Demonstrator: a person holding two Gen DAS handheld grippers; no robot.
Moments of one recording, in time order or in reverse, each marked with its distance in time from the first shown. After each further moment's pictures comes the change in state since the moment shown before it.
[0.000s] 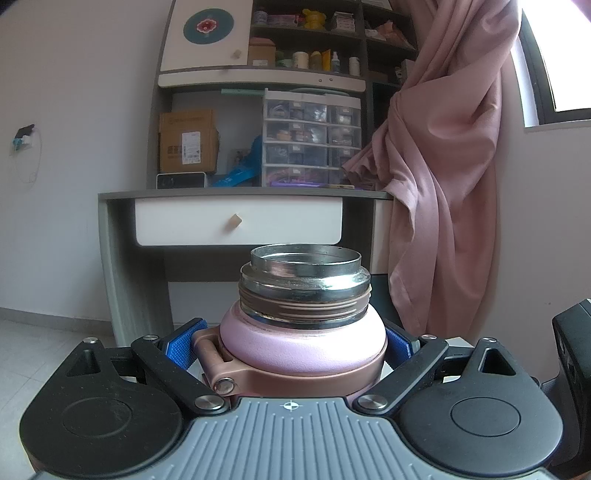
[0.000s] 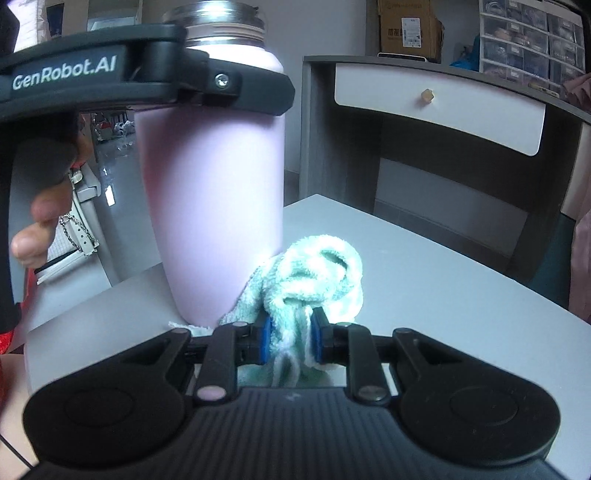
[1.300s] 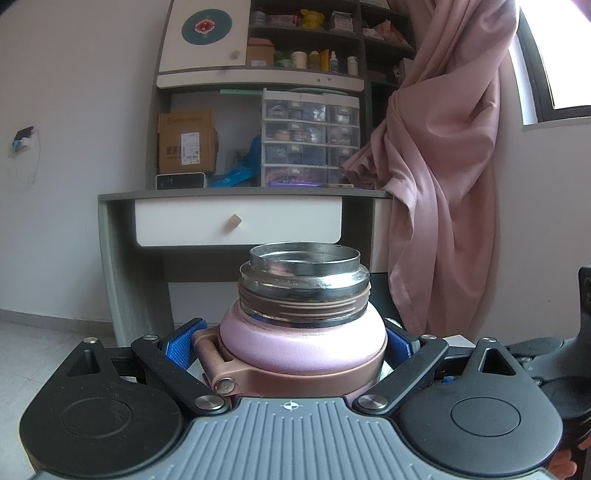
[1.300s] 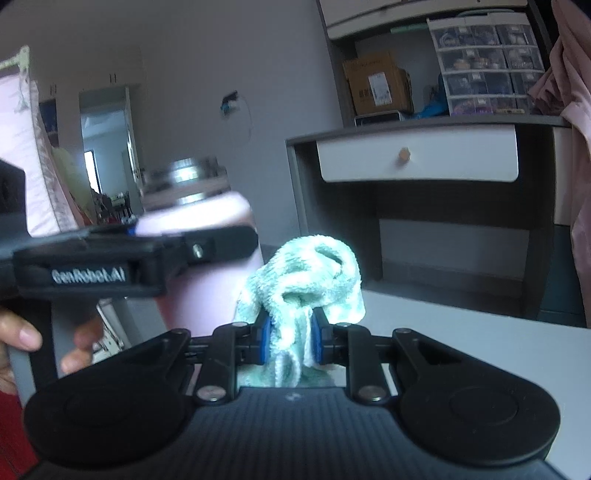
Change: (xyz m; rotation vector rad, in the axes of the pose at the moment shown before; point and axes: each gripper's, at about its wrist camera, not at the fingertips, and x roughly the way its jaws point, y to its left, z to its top) left arm -0.006 -0.004 0.000 0.011 0.003 0.000; right arm -0.037 -0.024 0.014 0.157 -0.249 0.049
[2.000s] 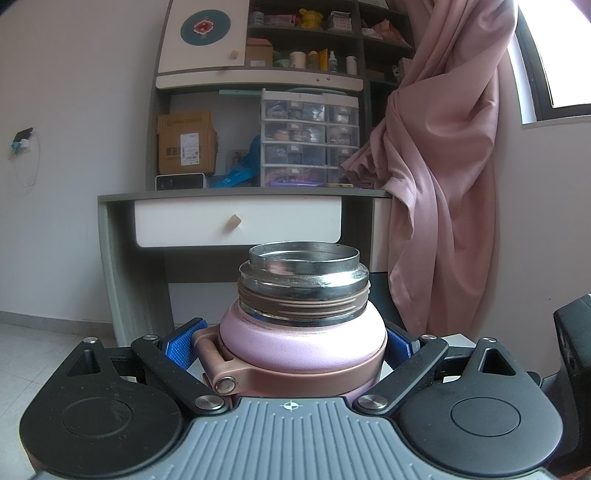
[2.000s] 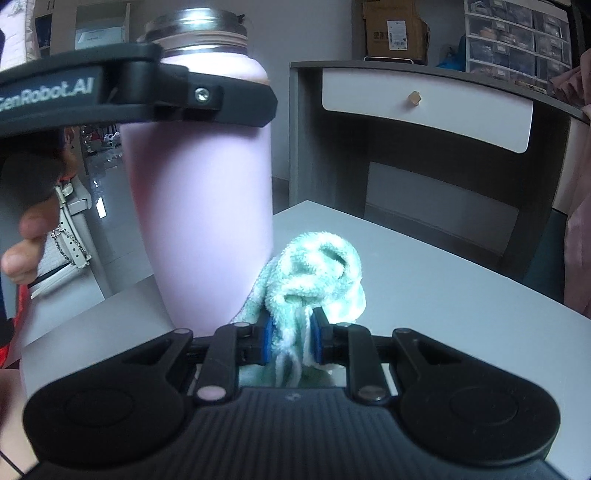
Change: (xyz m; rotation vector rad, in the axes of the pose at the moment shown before) left arm 0.000 -0.008 0.000 0.006 0.001 0.001; right arm 0.030 0.014 -0.022 -0.136 0.224 -0.077
